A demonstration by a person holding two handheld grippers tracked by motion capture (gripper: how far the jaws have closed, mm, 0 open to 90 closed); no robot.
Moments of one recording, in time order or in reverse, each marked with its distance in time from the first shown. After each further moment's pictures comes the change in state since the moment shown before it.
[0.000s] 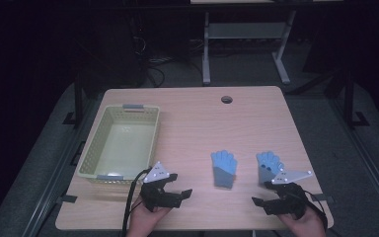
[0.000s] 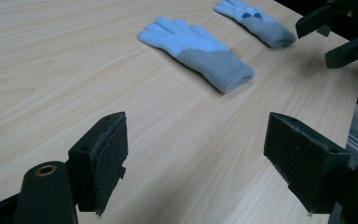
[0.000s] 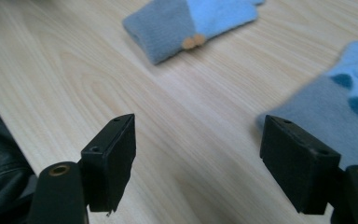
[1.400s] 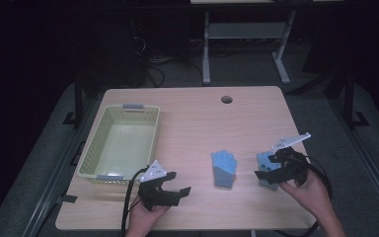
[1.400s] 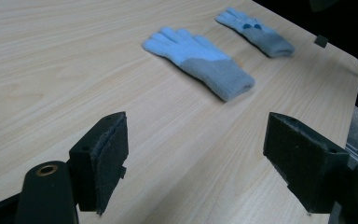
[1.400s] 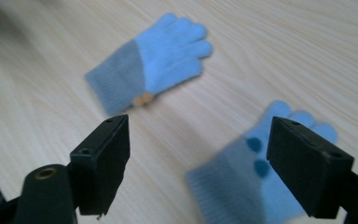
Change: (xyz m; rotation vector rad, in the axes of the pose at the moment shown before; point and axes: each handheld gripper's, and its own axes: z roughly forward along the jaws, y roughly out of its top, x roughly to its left) left arm 0.005 0.000 -0.004 -0.034 -0.005 -0.011; right arm -0.043 0.074 -0.014 0.099 -0.029 0.014
